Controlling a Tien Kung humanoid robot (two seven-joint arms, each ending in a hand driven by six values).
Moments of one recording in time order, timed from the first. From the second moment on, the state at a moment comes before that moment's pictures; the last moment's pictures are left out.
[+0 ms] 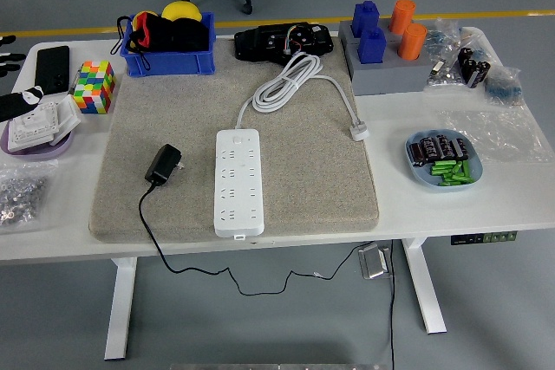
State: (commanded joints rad) left arm -0.22 0.23 -1.75 -1.34 1.80 -0.03 0.09; right arm 0.03 -0.23 1.32 0.40 -1.36 0.04 -0.24
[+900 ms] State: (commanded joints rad) left arm -0.22 0.24 -1.75 -1.35 1.80 -0.03 0.10; right arm 0.03 -0.24 1.31 0.40 -1.36 0.03 -0.24
